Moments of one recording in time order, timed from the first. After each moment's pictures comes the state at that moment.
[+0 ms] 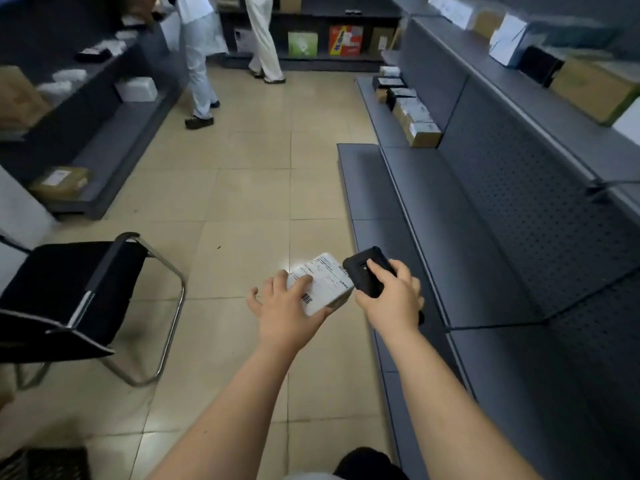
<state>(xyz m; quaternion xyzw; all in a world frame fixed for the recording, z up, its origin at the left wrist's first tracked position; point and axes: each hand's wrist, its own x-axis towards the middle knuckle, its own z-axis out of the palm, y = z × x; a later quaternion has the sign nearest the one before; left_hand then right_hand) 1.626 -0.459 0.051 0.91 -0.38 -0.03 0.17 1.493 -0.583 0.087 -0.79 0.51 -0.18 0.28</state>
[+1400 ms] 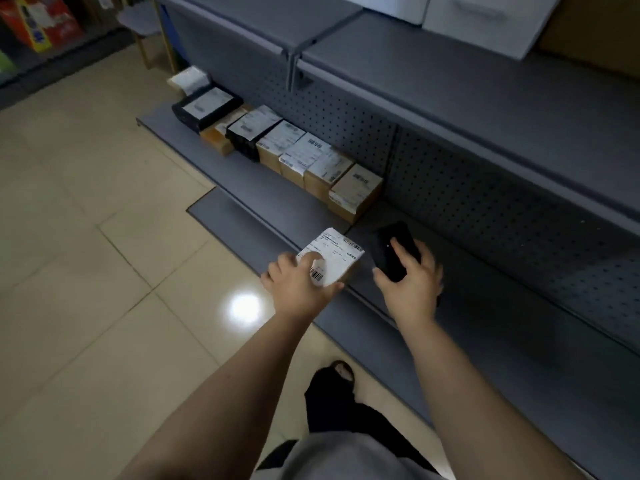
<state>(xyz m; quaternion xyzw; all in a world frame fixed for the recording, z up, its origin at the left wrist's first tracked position) 2.052 -1.324 -0.016 0.73 -0.66 -0.17 0.08 1.872 -1.293 0.004 -0.50 0.79 -0.30 0.18</state>
